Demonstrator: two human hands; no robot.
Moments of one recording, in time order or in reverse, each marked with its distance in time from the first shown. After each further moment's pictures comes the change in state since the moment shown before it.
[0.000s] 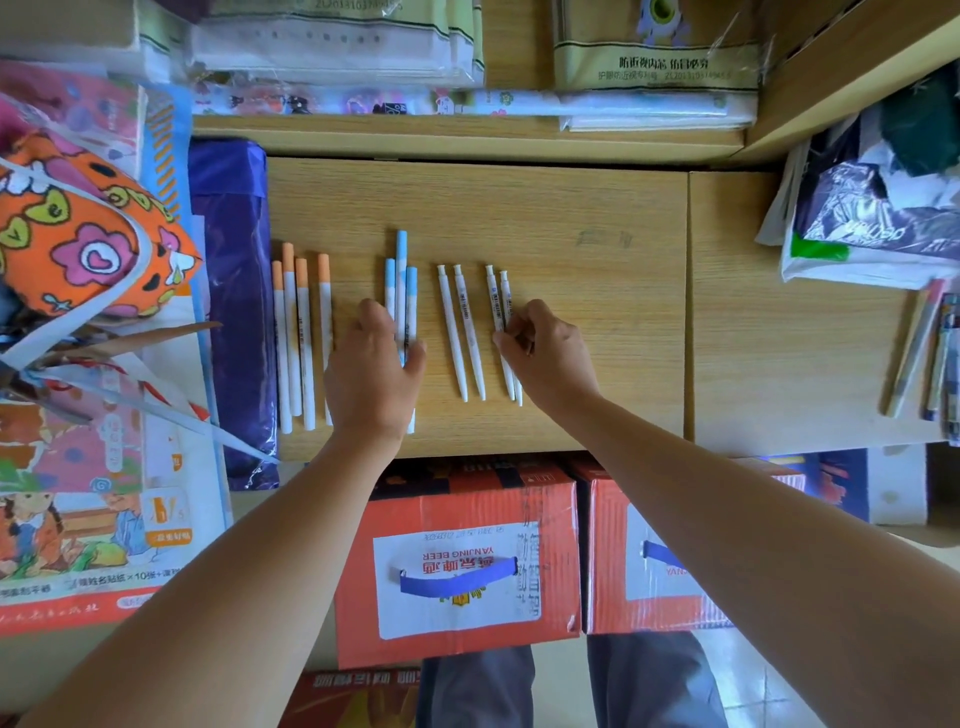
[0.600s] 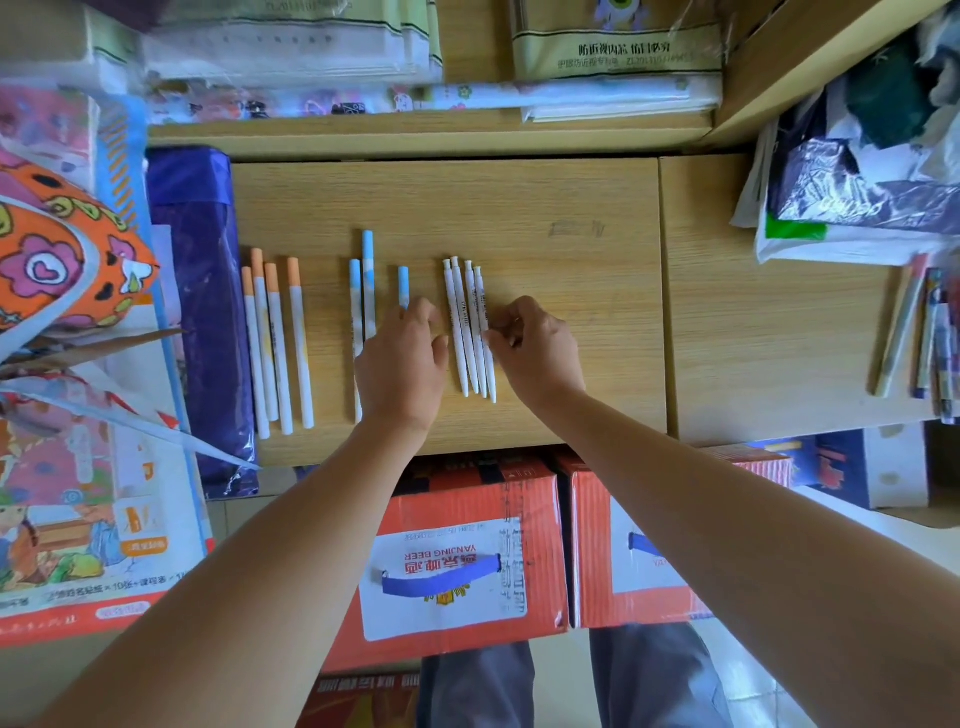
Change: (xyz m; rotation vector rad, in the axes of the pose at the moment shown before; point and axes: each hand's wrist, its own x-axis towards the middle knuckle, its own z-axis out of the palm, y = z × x) left_hand -0.001 0.041 0.019 0.109 -0.115 0.141; right_hand -0.002 0.010 -0.003 0.051 0.100 0.046
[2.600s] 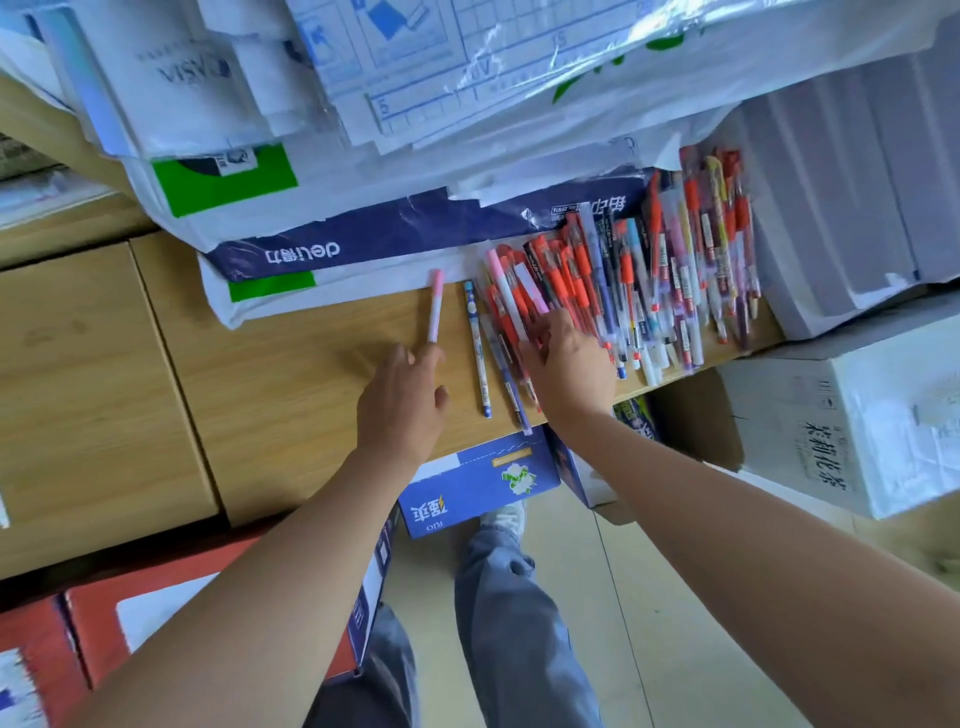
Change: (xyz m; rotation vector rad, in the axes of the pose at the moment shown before) left_hand -0.045 0.475 0.165 0.119 -0.302 0.208; right_hand 0.012 0.377 -0.375 -0.252 0.164 0.206
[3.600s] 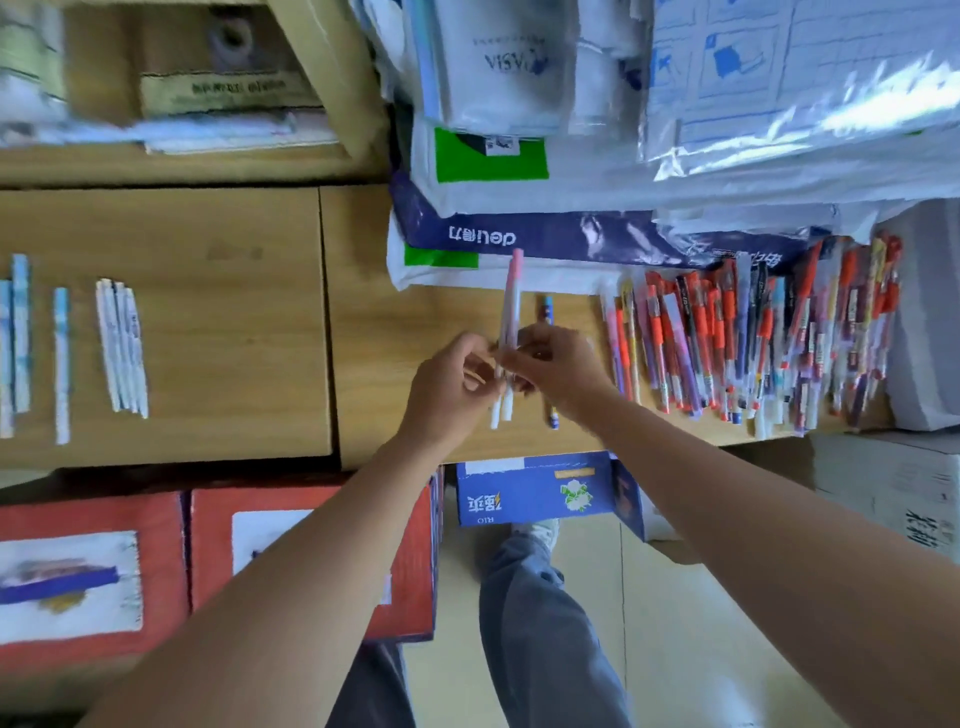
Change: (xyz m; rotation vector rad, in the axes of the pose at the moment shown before) left_hand -0.026 -0.093 -0.021 -0.840 0.107 -0.079; right_hand -0.018 -0.129 0.030 0.611 -0.508 -0.032
